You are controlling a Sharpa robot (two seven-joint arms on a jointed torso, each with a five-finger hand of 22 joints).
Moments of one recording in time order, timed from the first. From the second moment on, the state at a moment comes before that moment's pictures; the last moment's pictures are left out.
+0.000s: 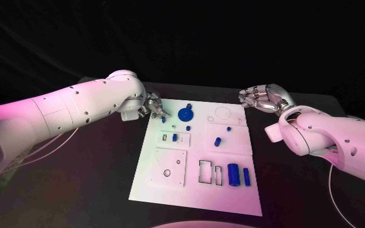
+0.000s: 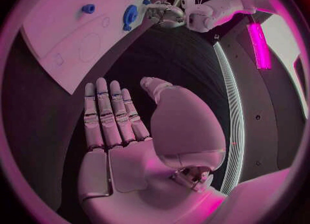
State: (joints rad) left arm 1.32 -0.64 -0.06 1.19 -1.04 0.29 -0.51; left_hand 1.16 -0.13 0.36 0.29 0.24 0.77 0.09 0.83 0.42 1.05 0.02 0.99 0.62 1.47 -0.03 1.43 1.31 0.10 1.23 0.08 1.33 1.08; right arm 1.24 -0.90 -0.16 1.52 -0.50 -0.57 0.14; right_hand 1.23 -0.15 0.40 0.20 0.35 0.80 0.20 0.21 0.29 0.89 0.20 0.40 0.07 0.92 0.16 0.28 0.22 0.17 0.77 0.28 0.07 0.31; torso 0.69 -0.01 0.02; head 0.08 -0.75
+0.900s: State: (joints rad) left arm 1.31 -0.64 -0.06 1.18 -1.02 0.29 -0.51; left_hand 1.17 -0.13 0.37 0.29 0.24 0.79 0.08 0.84 0.41 1.09 0.01 1.04 0.67 1.47 -0.04 1.45 1.31 0.10 1.26 0.07 1.35 1.13; right arm 1.24 -0.90 -0.16 1.52 -0.50 -0.57 0.14; right_hand 1.23 -0.15 0.40 0.20 0.36 0.80 0.20 0.21 0.29 0.89 0.20 0.40 0.07 0.92 0.16 0.28 0.22 0.17 0.77 0.28 0.07 0.31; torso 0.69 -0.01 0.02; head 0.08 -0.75
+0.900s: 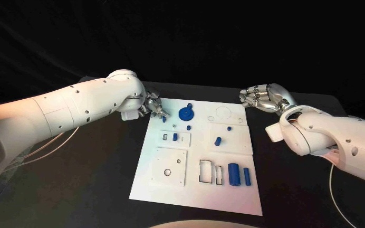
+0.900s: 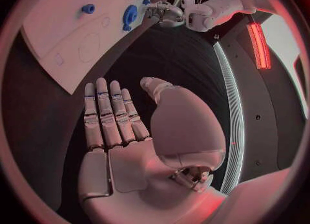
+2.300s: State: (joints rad) left arm 1.31 -0.69 -0.06 1.23 -0.97 0.25 -0.50; left_hand 1.35 -0.20 0.66 0.32 0.24 0.77 0.08 0.92 0.40 1.21 -0.01 1.15 0.80 1.47 -0.06 1.47 1.31 0.10 1.31 0.05 1.40 1.20; right arm 1.24 -0.90 -0.16 1.52 -0.50 -0.57 0.14; right_hand 1.23 -0.15 0.40 0.20 0.36 0.80 0.20 0.21 0.29 0.89 0.20 0.40 0.07 0.92 0.16 0.28 0.22 0.17 0.77 0.28 0.07 0.31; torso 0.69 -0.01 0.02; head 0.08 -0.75
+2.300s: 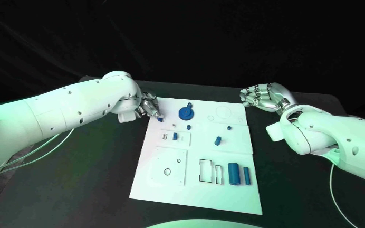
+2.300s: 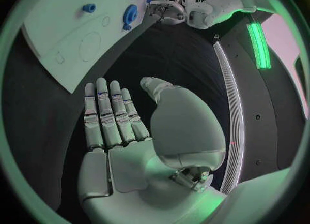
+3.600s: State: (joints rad) left arm 1.24 -0.84 -0.06 1.56 -1.07 0.07 -0.50; left_hand 1.29 -0.26 0.73 0.29 0.24 0.81 0.07 0.91 0.40 1.28 -0.02 1.19 0.89 1.47 -0.07 1.47 1.31 0.08 1.35 0.04 1.43 1.26; right arm 1.24 -0.90 -0.16 1.52 -0.50 -0.56 0.14; right_hand 1.22 -0.14 0.40 0.20 0.36 0.80 0.20 0.21 0.29 0.89 0.20 0.40 0.07 0.93 0.16 0.28 0.22 0.17 0.77 0.28 0.07 0.31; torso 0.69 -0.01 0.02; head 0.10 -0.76
